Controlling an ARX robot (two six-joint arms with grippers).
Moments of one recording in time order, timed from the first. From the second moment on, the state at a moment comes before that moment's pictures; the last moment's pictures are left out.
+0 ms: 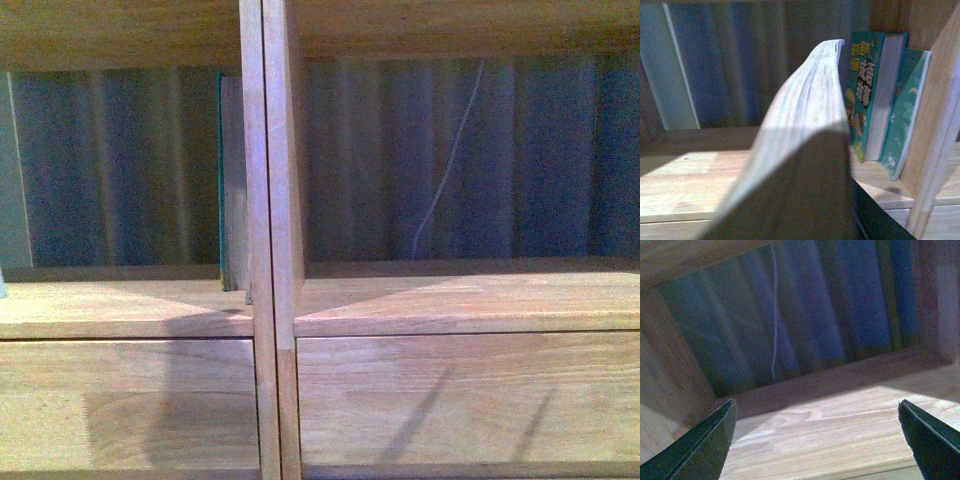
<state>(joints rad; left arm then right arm) 0.12 0.99 0.85 0.29 0.26 0.04 -0.15 1.09 0.77 0.53 -0.05 0.32</state>
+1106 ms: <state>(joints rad) 0.09 1.67 1.32 0.56 0.24 0.07 0.00 0.59 0.13 0.45 0.00 0.01</state>
